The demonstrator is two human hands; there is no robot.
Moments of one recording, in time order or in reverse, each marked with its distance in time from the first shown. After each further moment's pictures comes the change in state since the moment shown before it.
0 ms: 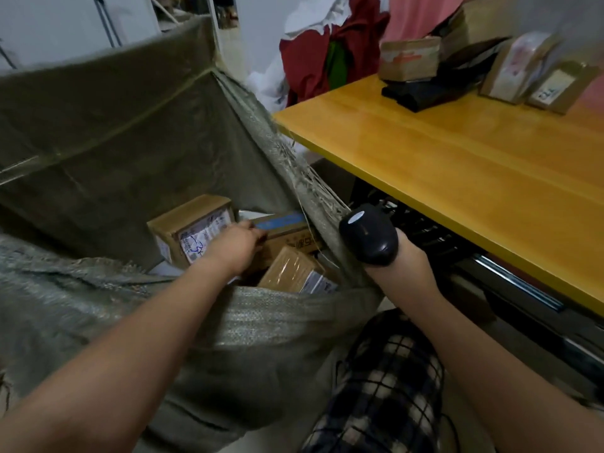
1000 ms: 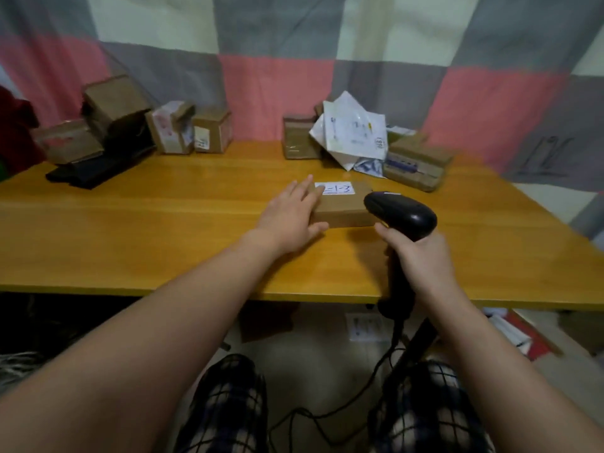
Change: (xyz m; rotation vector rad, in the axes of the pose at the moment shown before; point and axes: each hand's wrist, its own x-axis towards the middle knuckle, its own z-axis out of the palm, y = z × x) left_hand -0.023 0.520 -0.114 -0.114 0.268 0.978; right_hand -0.167 0.140 -0.321 0.372 0.919 0.348
